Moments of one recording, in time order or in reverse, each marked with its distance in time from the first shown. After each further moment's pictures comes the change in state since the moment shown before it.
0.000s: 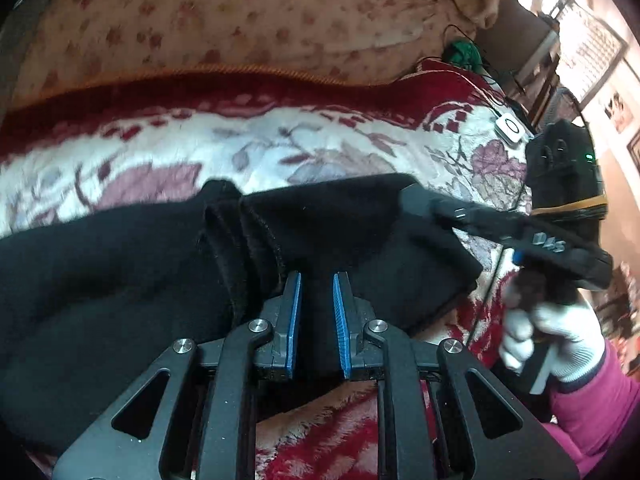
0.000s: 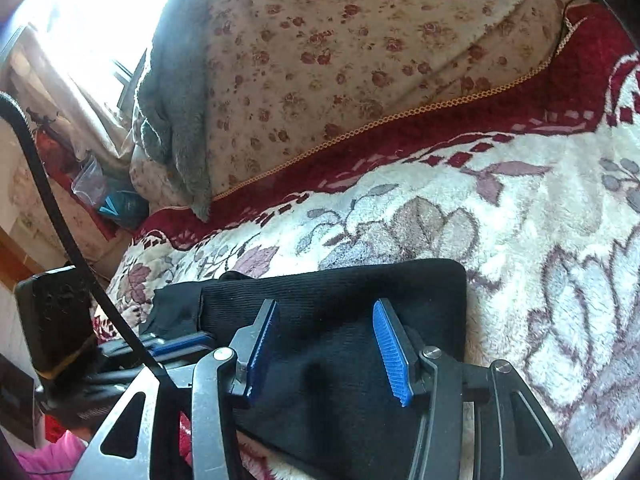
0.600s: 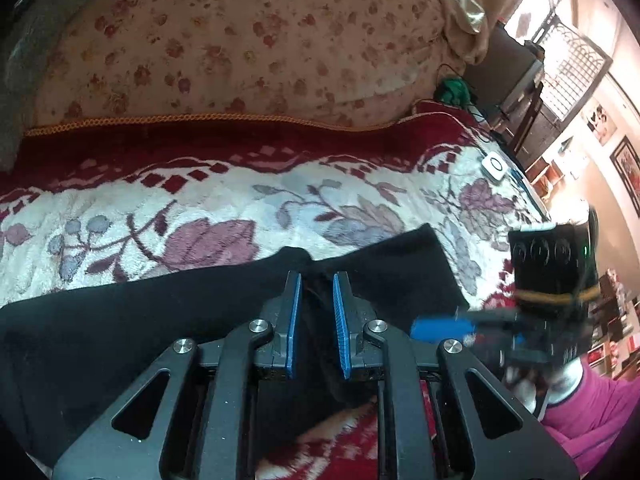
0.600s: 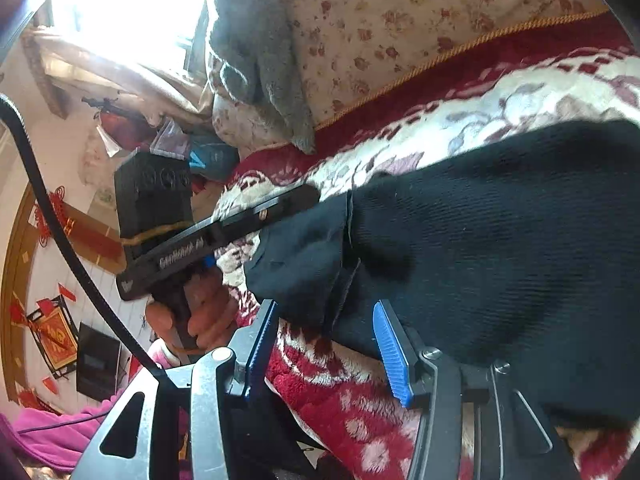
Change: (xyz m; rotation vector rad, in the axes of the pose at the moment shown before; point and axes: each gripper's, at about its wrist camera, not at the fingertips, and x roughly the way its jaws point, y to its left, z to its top) left arm -0.060 0.040 0.026 0.030 -0.089 -0.055; right arm 0.012 0.062 -0.038 0.030 0.182 0.350
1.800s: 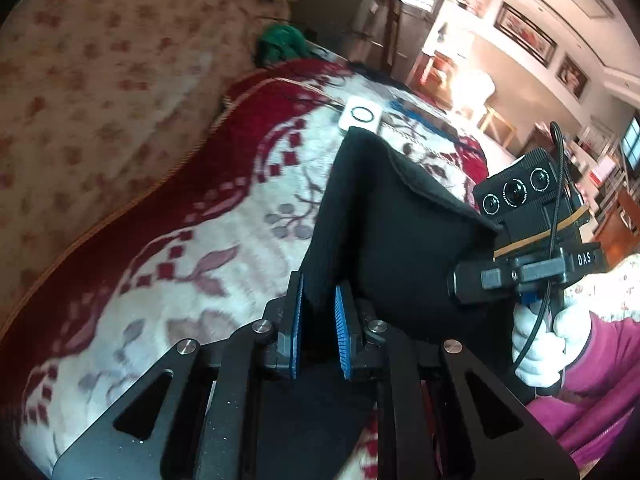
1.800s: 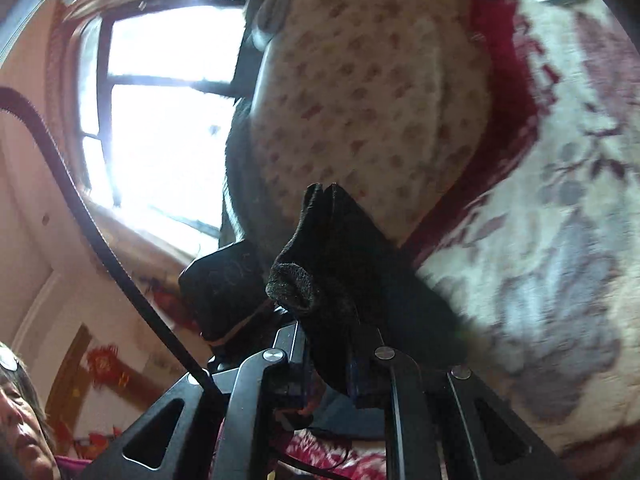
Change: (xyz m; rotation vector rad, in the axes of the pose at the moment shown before) left arm 0.111 -0.172 0.093 0.499 0.124 -0.265; right arm -0.192 -0.053 0.005 0.210 -0.533 0.179
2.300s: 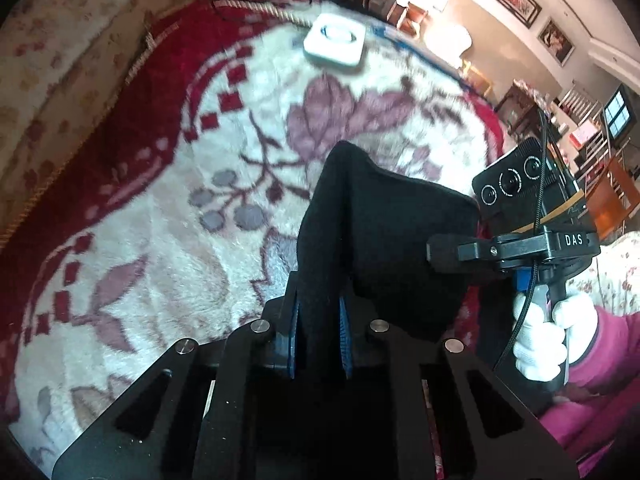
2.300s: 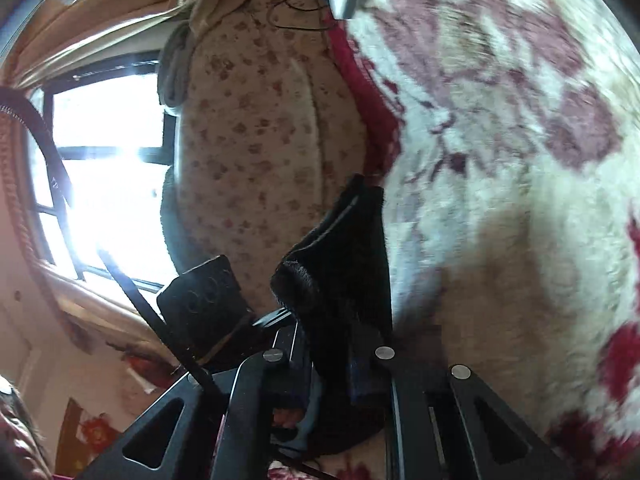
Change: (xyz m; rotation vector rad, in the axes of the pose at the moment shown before) left arm 0.128 -0.014 0.020 0.066 0.187 -0.123; right arm -0.073 -0.103 0.007 0.209 -0.191 -0.142
